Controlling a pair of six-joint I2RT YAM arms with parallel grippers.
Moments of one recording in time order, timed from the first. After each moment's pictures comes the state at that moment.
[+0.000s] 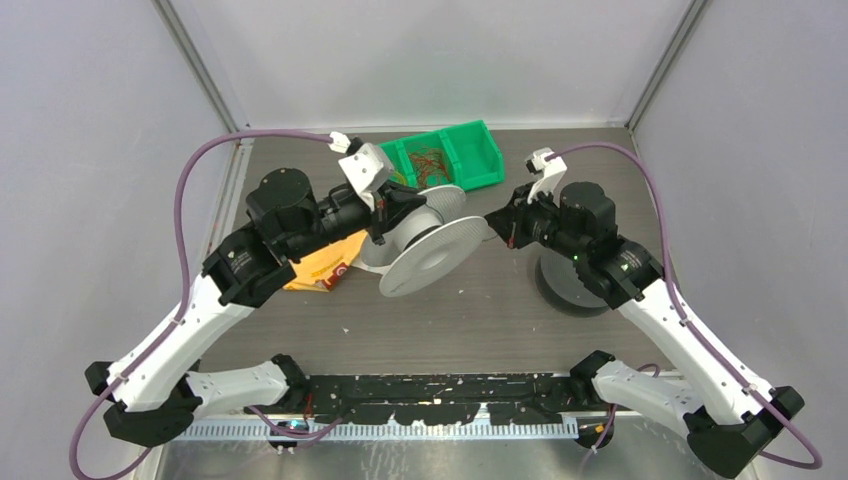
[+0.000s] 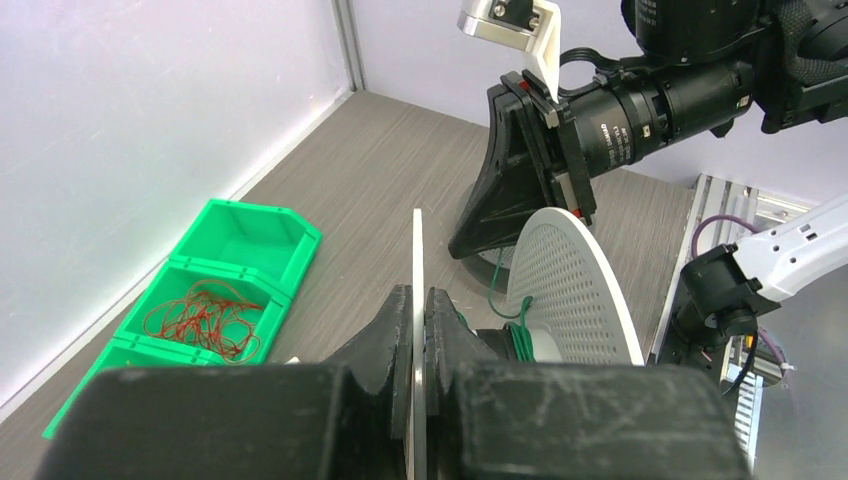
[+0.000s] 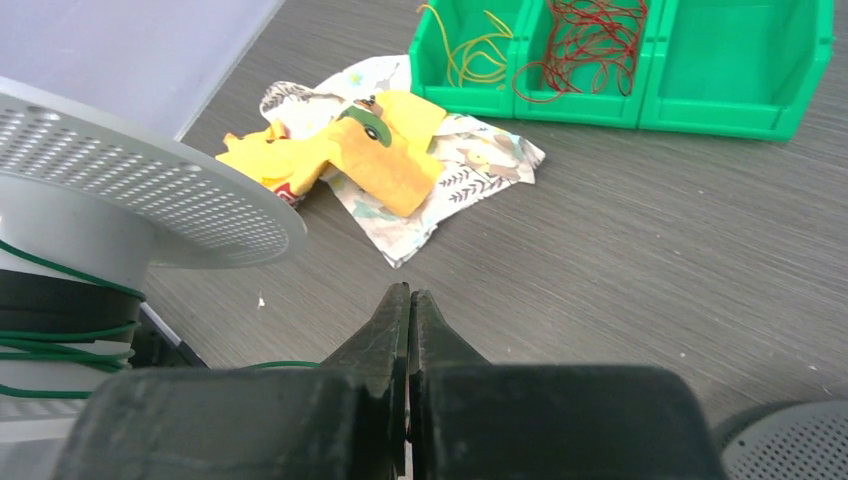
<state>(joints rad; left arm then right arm) -0.87 1.05 1.44 -0.40 0.18 0.07 0.58 0.94 1.06 -0.43 -0.13 0.29</state>
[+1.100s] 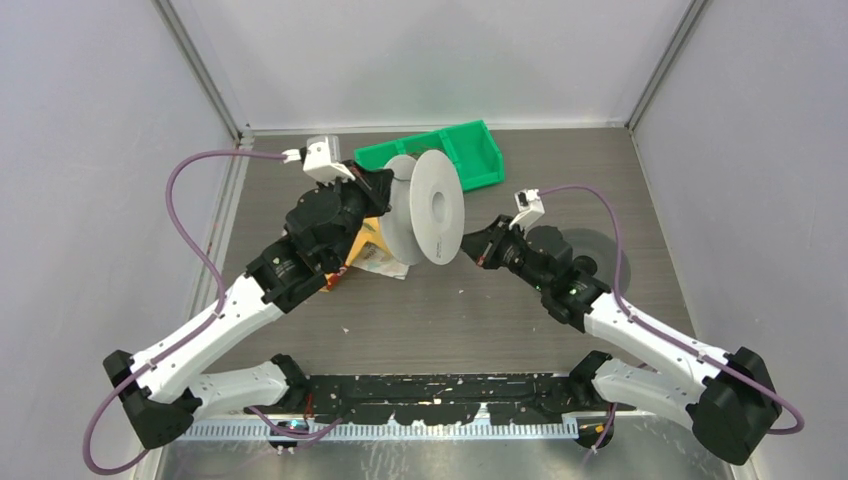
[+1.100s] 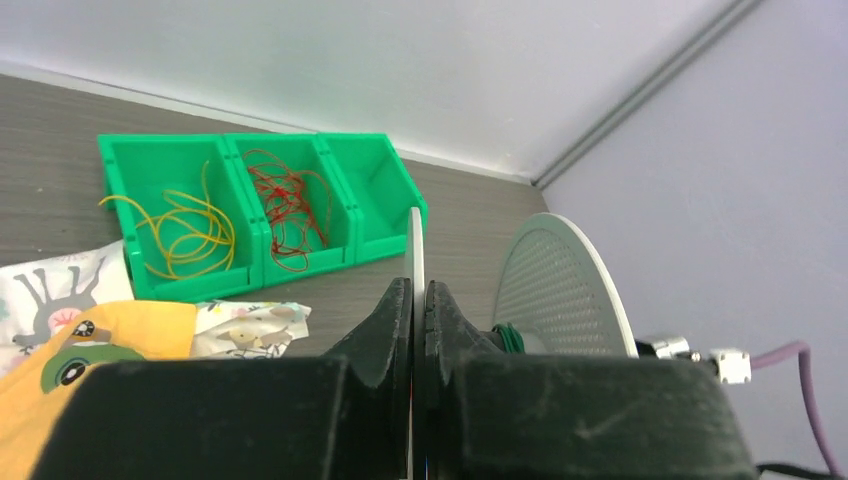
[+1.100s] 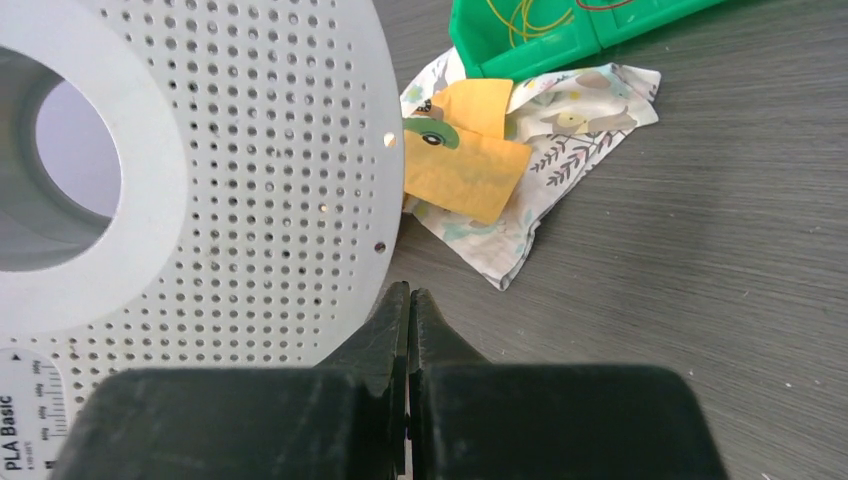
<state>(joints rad) -0.85 1.03 1.13 -0.08 -0.54 -0.53 0.69 0.97 0.60 0.19 -0.02 0.79</state>
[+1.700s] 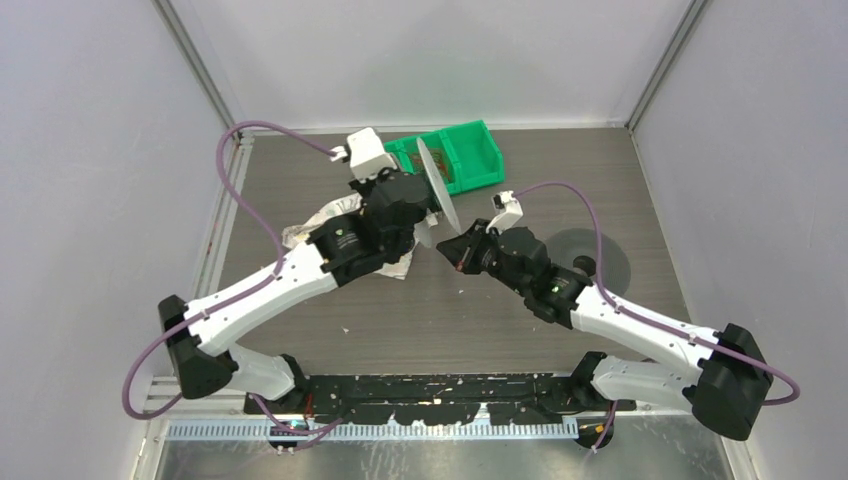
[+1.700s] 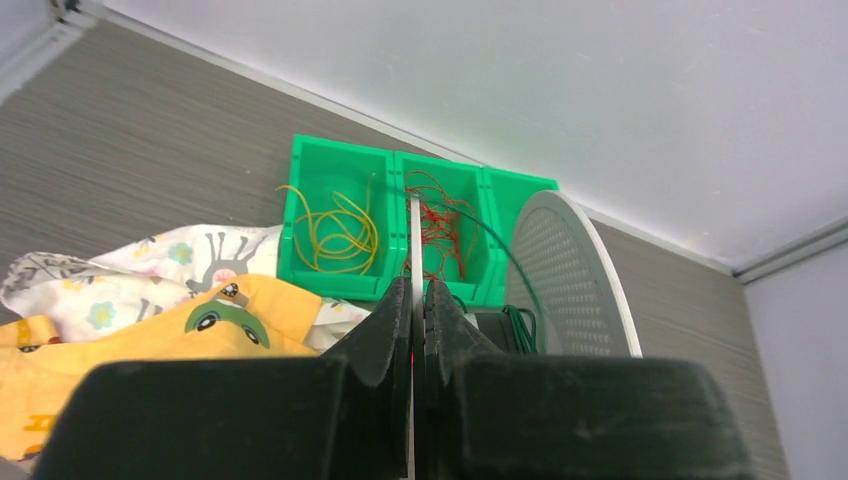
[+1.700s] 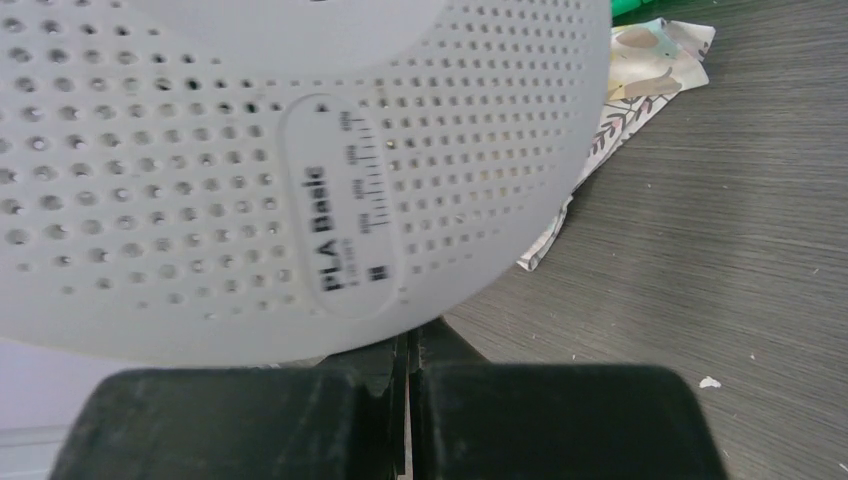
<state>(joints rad) -0.99 1.32 1.38 -0.31 -1.12 -0.65 0.84 1.08 0.69 0.13 0.14 0.83</state>
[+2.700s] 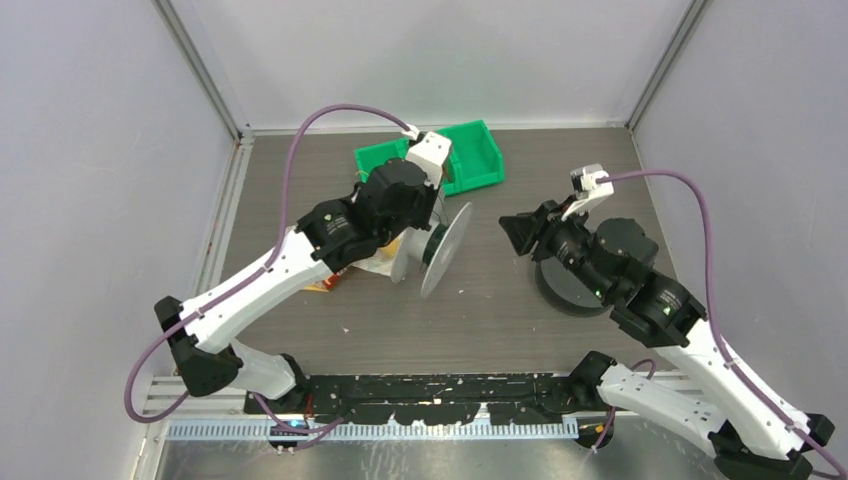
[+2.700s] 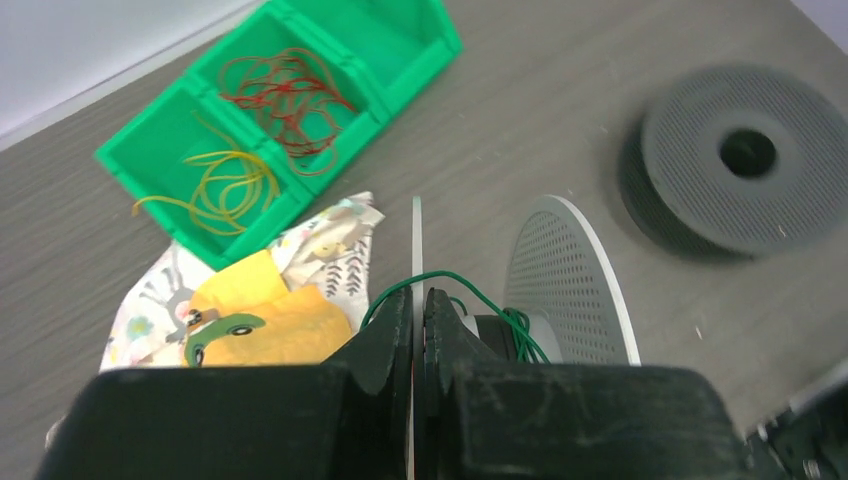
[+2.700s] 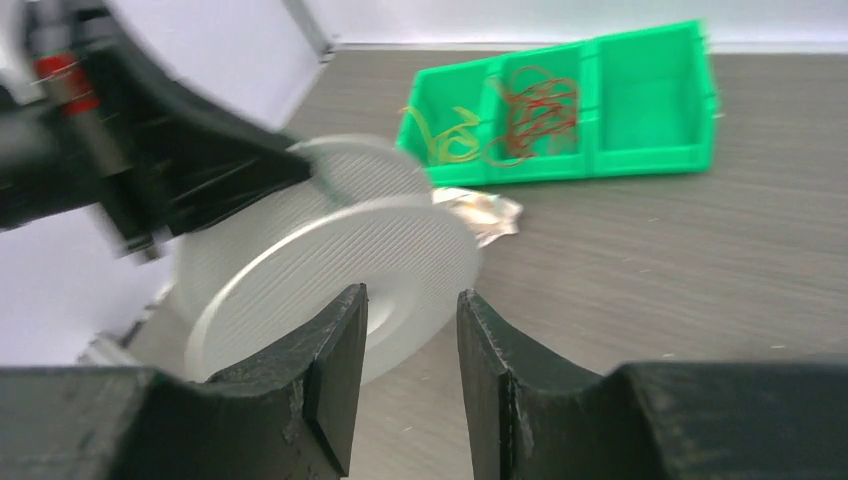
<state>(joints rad) -0.98 1.40 1.55 -0.59 -0.48 -0.19 0.79 0.73 1.03 -0.43 0.22 0.44</state>
